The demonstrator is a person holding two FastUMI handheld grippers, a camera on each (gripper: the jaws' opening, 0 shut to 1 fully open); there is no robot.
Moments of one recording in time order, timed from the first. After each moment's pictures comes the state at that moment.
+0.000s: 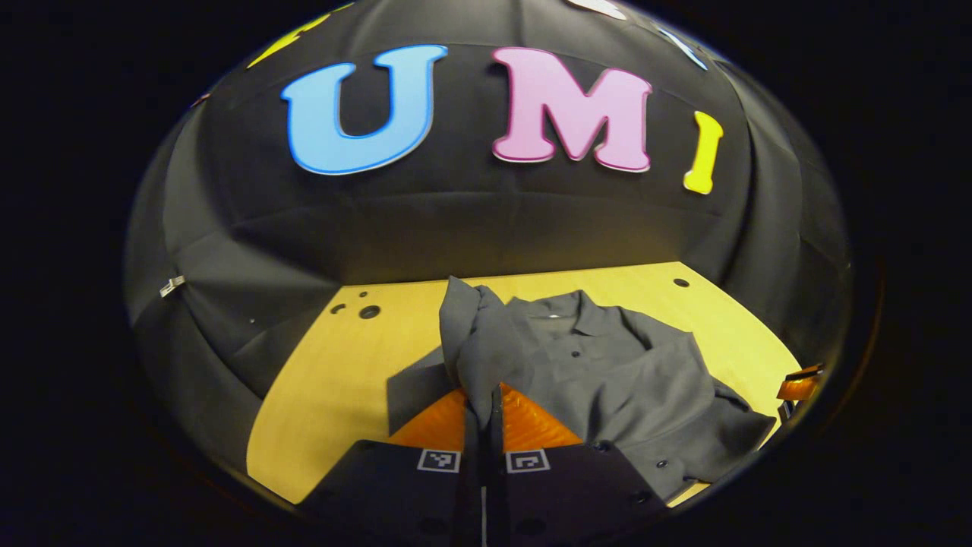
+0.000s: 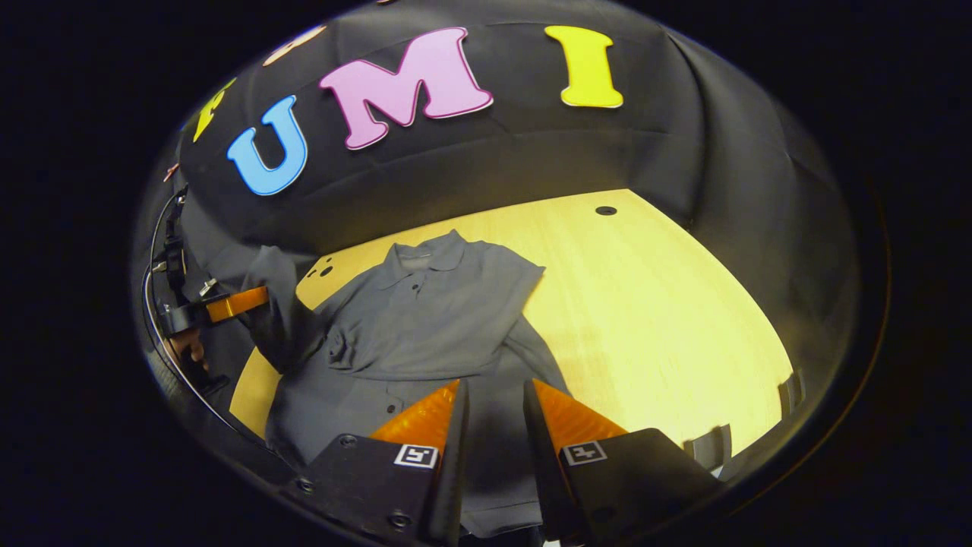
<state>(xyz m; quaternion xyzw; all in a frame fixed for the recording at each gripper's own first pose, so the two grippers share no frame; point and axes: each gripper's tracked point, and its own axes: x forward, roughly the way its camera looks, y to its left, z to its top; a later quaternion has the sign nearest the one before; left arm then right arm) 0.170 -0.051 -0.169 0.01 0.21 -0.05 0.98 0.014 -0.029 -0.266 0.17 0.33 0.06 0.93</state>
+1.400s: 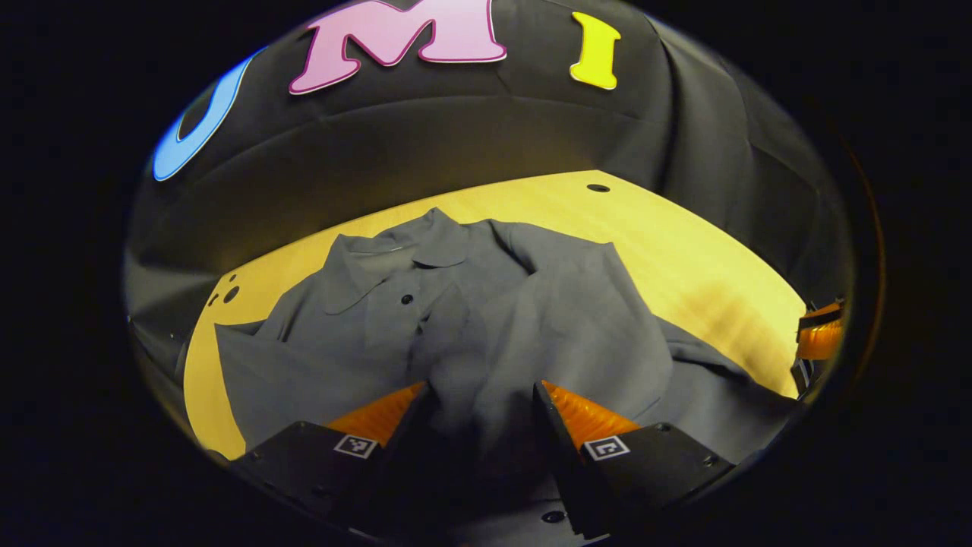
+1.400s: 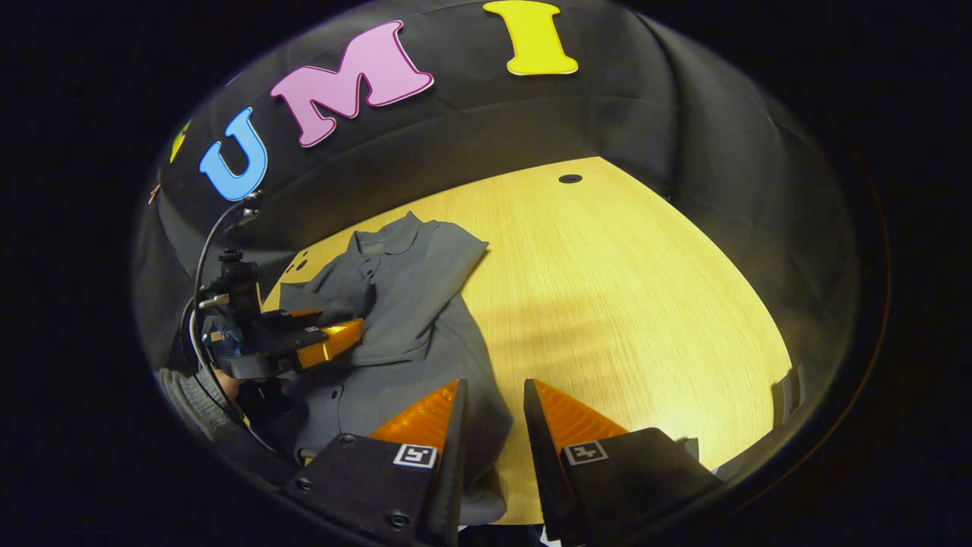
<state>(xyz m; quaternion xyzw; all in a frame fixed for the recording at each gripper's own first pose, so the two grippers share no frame) 0.198 -0.238 -0.286 0.08 0.30 -0.16 0.94 0.020 -0.088 -0.312 0.19 0.38 0.05 0.91</state>
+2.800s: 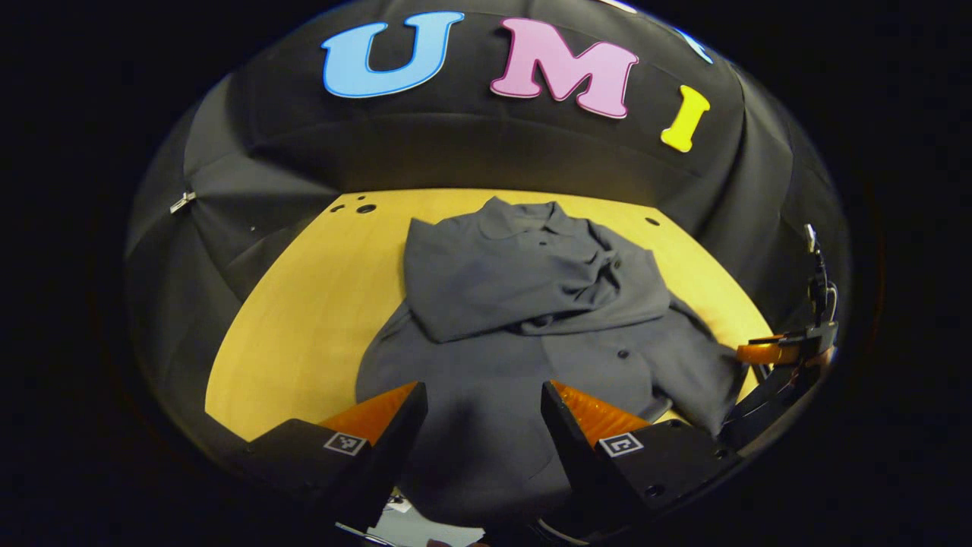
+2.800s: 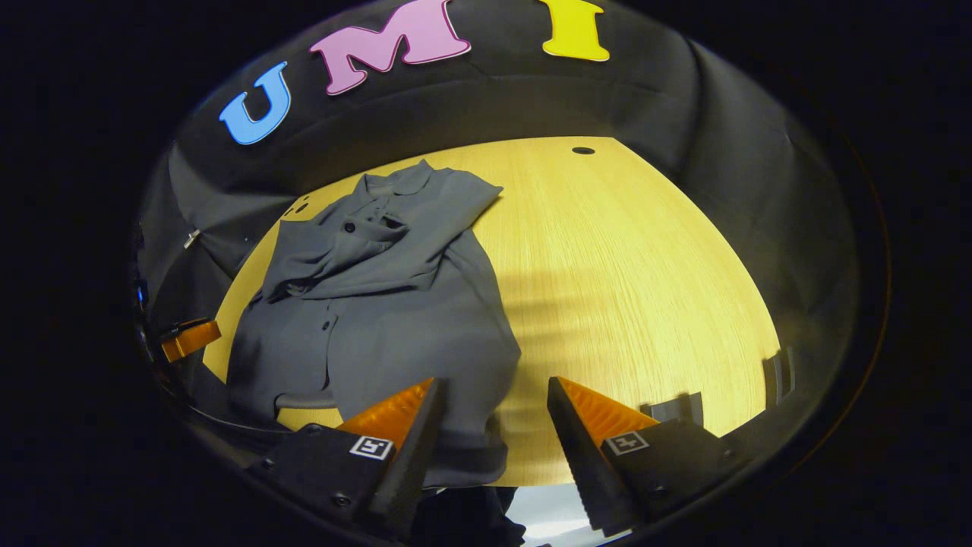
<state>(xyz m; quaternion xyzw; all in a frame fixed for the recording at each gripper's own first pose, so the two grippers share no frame) -0.010 -0.030 -0.262 -0.03 0.34 -0.03 0.94 -0.042 -0.071 -0.339 0.12 0.44 0.06 0.89</state>
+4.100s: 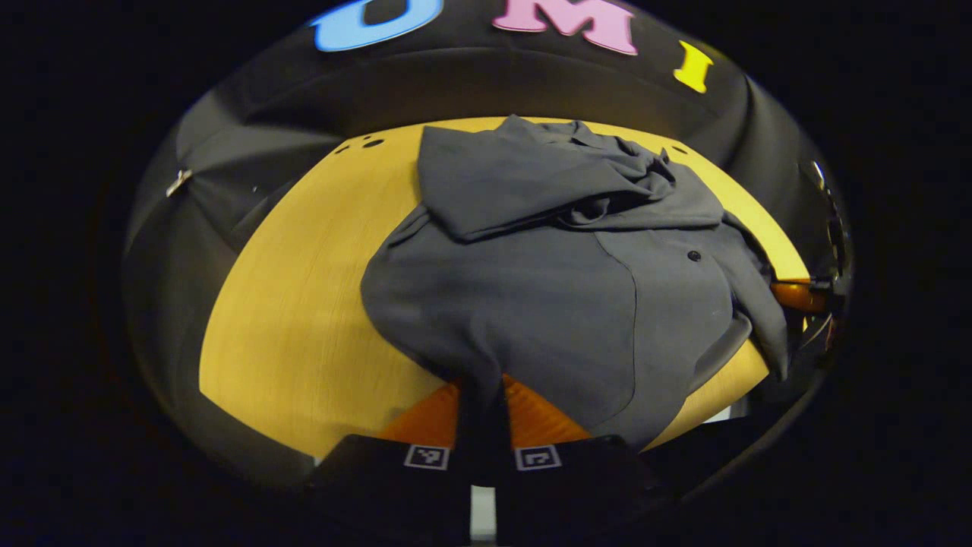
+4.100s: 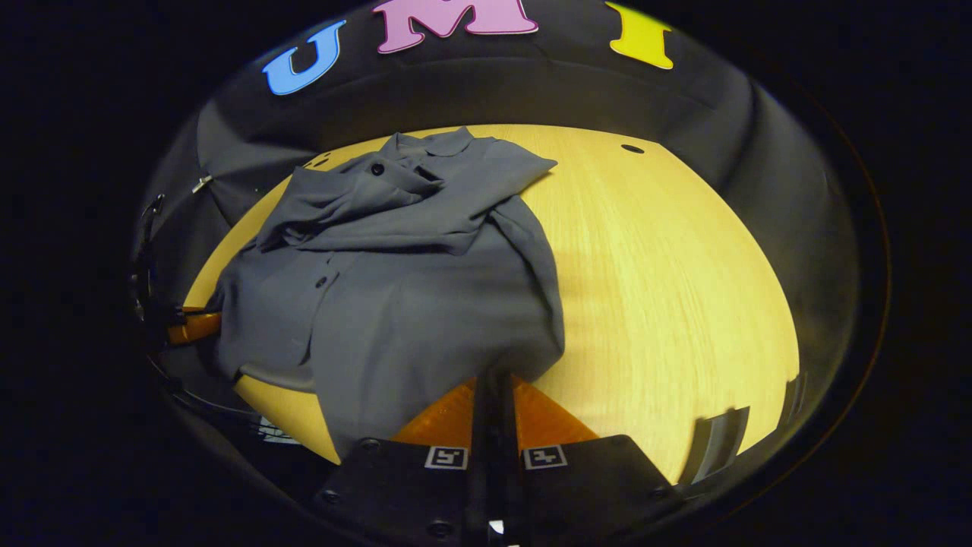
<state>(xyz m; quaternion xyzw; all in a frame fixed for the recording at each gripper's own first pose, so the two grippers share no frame) -0.010 -0.025 -0.349 0.03 0.43 -0.03 0.90 -0.034 -0.004 -0.386 0.06 0.46 0.13 0.88</state>
